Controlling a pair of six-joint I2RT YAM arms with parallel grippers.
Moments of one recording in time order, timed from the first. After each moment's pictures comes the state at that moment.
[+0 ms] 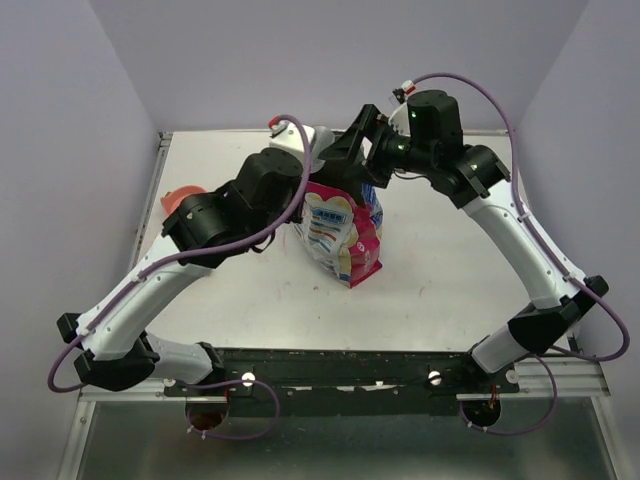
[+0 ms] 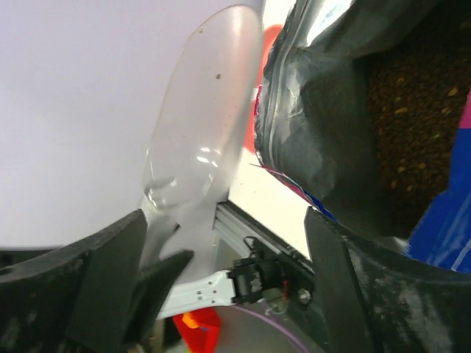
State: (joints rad) left arm -0.97 1.33 1.81 -1.00 -0.54 -0.22; right arm 0.62 1.57 1.86 -0.70 -0.31 0.99
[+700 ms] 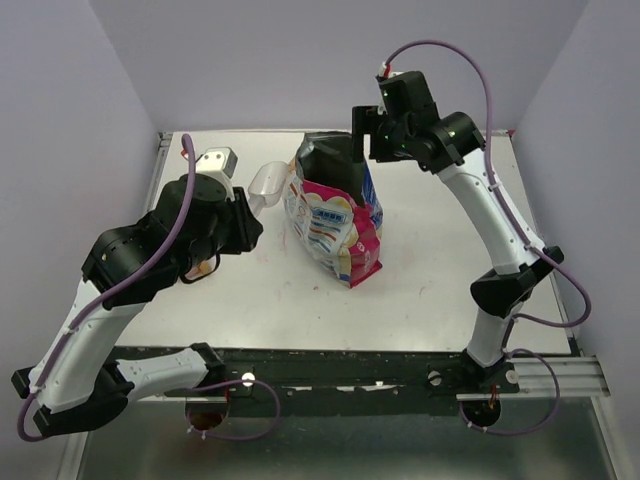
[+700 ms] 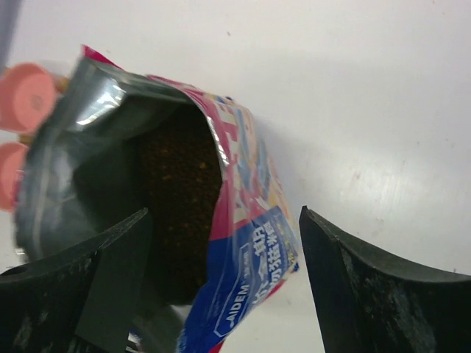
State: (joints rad) left arm -0.80 1.07 1.74 -1.25 -0.33 -0.58; right arm 0.61 1.84 2.34 -1.10 0.17 0.37
